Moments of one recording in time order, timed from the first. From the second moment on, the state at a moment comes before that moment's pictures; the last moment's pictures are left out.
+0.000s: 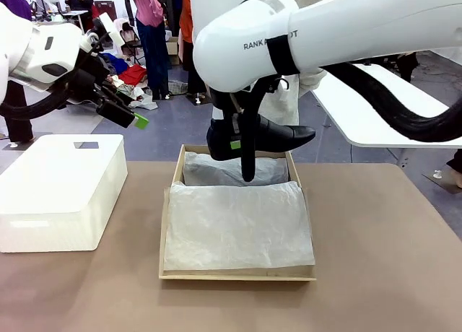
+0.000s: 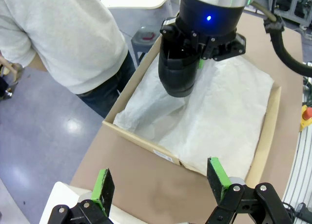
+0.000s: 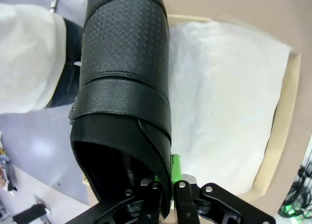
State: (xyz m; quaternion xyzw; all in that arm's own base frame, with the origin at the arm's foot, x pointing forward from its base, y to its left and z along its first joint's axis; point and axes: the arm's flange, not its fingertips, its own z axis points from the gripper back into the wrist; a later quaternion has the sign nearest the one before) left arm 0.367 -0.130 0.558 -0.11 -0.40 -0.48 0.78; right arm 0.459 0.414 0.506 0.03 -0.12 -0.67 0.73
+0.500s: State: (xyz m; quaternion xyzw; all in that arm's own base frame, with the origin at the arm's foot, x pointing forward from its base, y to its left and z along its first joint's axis) left arm 0.367 -0.130 0.558 -0.11 -0.40 -0.48 0.78; right arm 0.460 0.437 0.482 0.05 -0.07 -0.70 0.71
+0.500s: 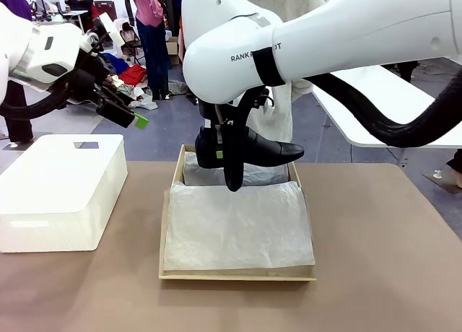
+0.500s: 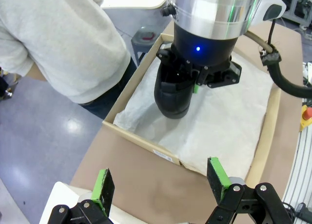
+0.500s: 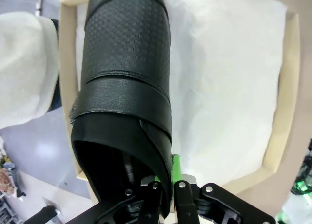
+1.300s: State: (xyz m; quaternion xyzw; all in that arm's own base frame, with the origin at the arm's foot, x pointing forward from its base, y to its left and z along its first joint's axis) left arm 0.367 -0.130 0.558 -0.11 -0.40 -0.48 0.78; right arm 0.462 0.446 0.454 0.06 -0.02 -0.72 0.69
